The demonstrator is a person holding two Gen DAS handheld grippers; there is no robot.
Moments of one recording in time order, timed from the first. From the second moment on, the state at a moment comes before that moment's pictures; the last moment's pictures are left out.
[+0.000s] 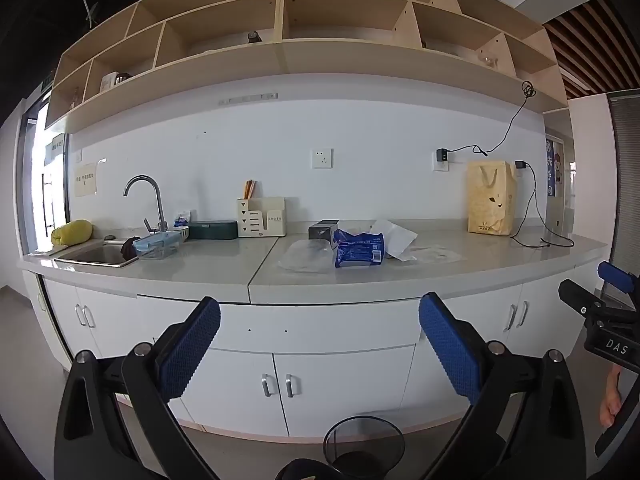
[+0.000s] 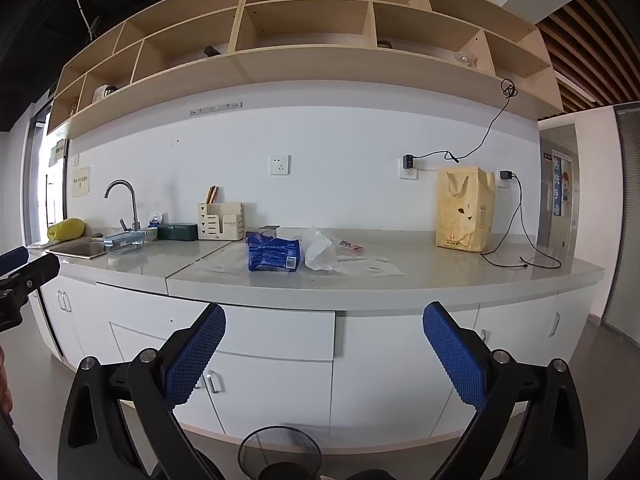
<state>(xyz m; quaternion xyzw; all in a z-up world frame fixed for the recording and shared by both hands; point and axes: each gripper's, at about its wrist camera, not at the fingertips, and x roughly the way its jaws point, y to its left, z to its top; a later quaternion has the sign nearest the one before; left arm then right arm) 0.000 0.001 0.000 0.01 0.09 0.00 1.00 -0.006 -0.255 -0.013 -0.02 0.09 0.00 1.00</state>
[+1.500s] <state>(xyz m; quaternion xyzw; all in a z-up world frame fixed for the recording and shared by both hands) 0.009 -0.005 -0.008 0.02 0.10 -0.02 0.99 -0.005 -0.271 -0.016 0.00 0.09 -0.01 1.00</state>
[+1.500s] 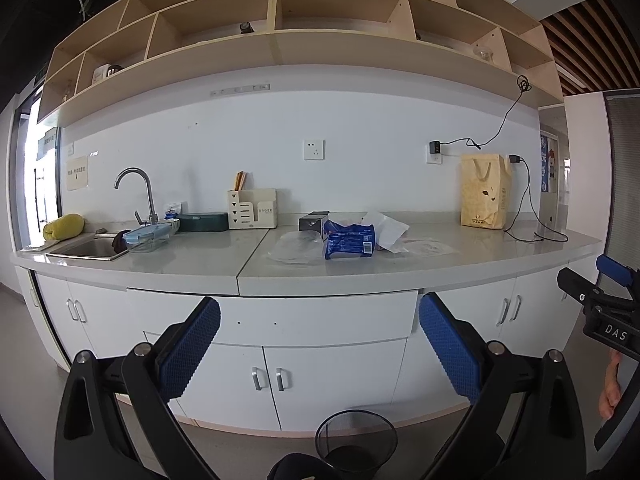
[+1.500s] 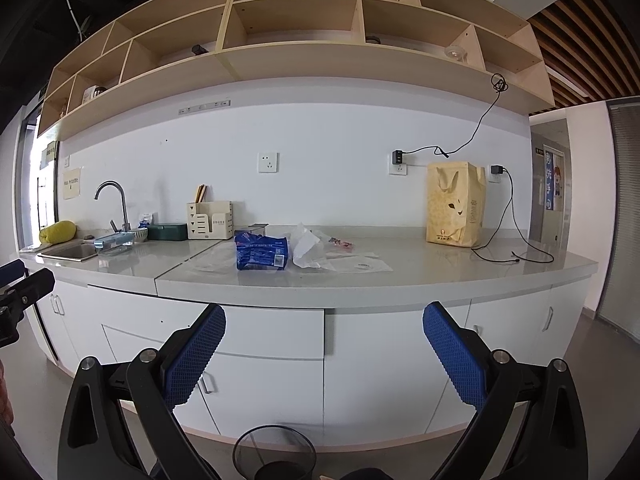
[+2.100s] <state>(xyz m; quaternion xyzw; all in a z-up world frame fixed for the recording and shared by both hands) 0.011 -0.006 -0.010 0.02 0.11 -0.02 0.99 -0.004 -0.271 -0.018 0.00 0.10 -0.01 1.00</state>
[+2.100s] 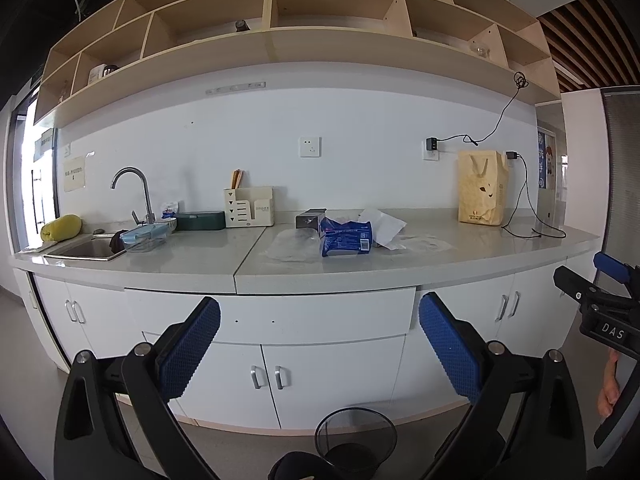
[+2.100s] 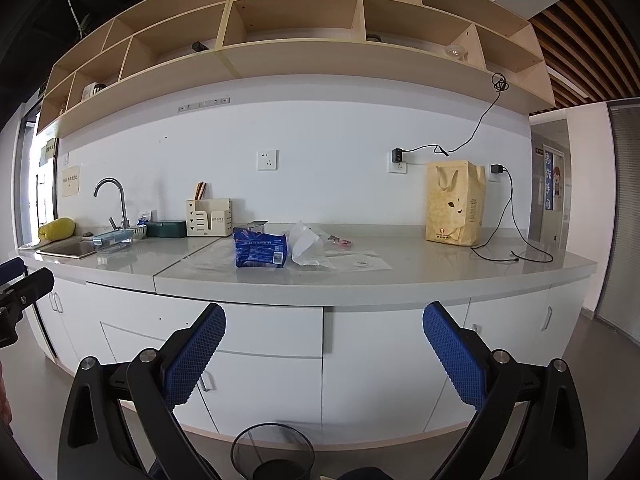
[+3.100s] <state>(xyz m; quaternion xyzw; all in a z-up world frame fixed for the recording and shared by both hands) 0.032 -0.009 -0.004 0.01 0.11 -0.04 0.99 0.015 -0.256 -0.020 -0.02 0.09 -0.01 1.00</state>
